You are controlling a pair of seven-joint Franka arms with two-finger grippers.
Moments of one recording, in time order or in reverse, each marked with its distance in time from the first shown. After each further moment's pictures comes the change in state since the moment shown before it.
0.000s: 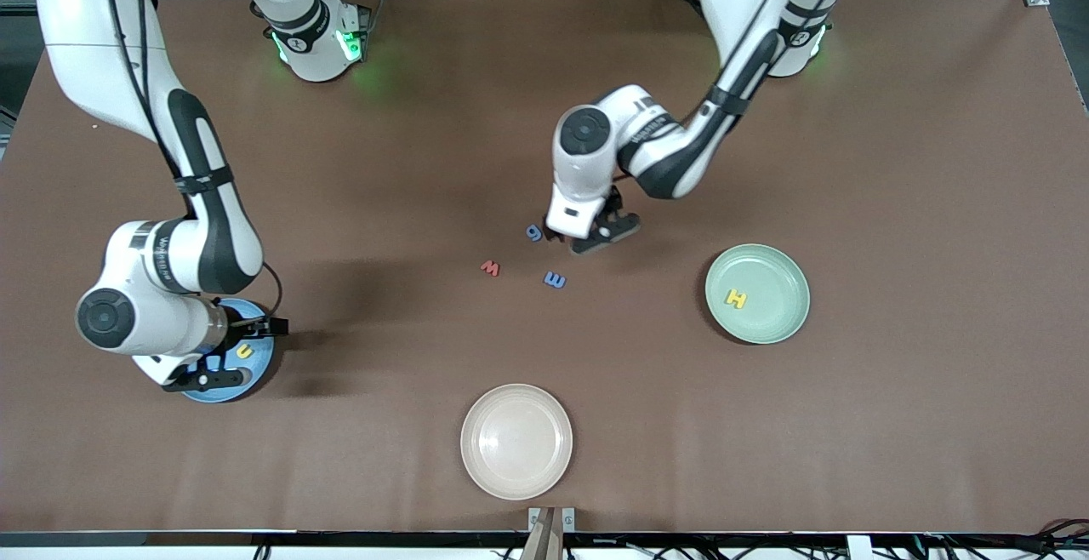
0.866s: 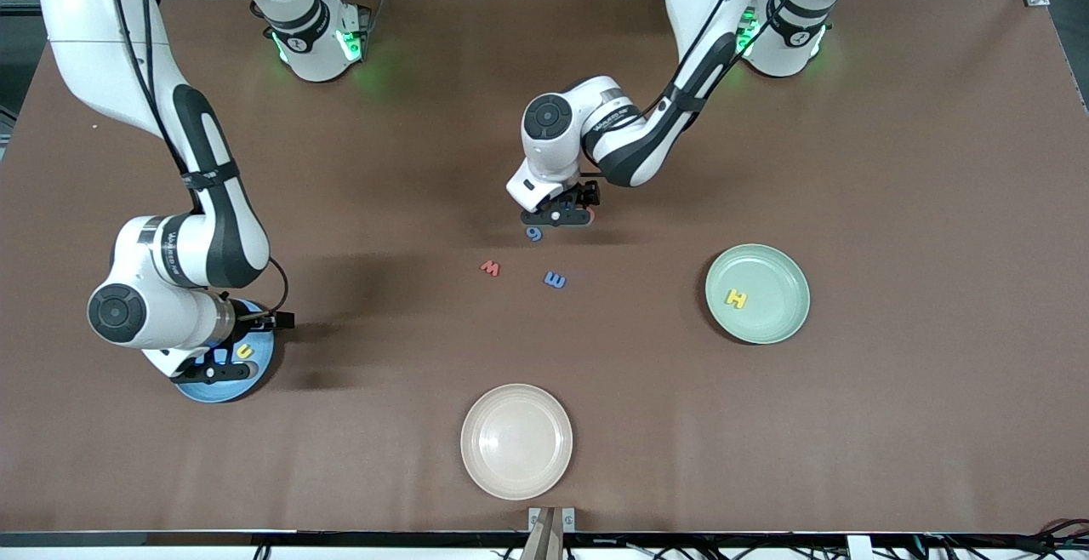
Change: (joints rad) left arm -0.074 0.075 0.002 0.010 0.000 0.000 0.349; right arm -0.002 -0.021 -0.005 -0.050 0.002 0.002 0.010
